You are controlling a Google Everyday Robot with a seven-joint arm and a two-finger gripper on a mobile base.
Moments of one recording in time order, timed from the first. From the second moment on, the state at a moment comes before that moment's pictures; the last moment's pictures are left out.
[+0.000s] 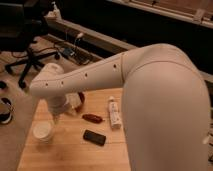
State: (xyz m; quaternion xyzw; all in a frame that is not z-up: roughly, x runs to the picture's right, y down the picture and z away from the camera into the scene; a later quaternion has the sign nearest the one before) arm -0.211 0.140 0.689 -0.28 0.14 0.46 0.83
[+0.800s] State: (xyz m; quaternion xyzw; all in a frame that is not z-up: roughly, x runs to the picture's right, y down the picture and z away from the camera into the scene) arm -0.298 0.180 0.744 -0.29 0.08 0.35 0.89
